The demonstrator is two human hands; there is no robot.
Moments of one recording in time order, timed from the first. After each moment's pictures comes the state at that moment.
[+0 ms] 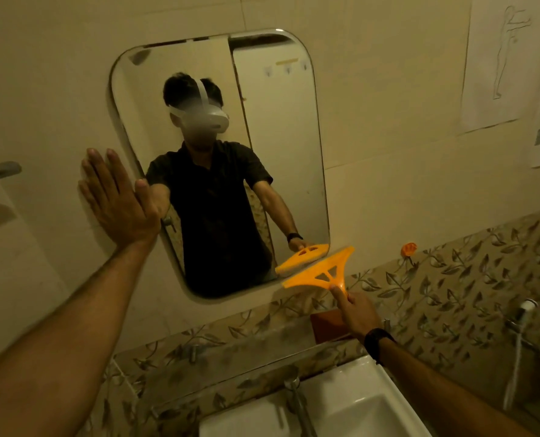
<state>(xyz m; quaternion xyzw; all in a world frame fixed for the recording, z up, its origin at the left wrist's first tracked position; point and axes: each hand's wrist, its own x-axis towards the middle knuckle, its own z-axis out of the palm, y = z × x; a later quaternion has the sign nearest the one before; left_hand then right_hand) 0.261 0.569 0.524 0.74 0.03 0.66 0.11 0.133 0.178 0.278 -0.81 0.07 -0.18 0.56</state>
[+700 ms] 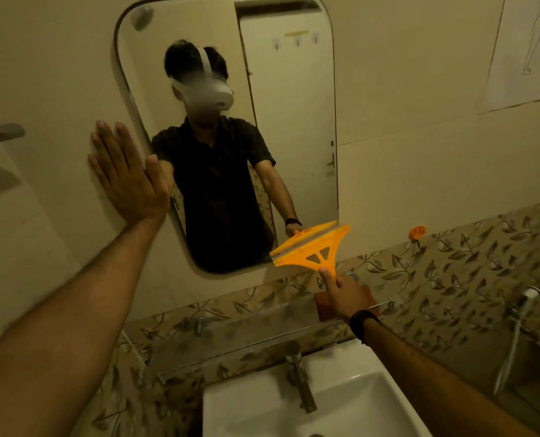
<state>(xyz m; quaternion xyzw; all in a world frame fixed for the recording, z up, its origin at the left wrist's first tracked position) 0.256 0.566 0.513 0.74 0.04 0.67 0.07 0.141 0.211 0.274 -0.84 0.07 -0.16 0.52</state>
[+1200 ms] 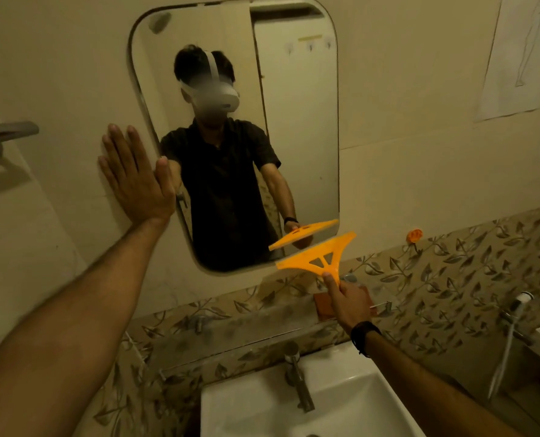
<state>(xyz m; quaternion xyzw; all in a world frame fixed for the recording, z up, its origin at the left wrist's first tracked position) 0.255 0.568 0.508 0.75 0.05 0.65 0.06 0.119 0.215 0.269 -0.82 0.09 -0.21 0.52</state>
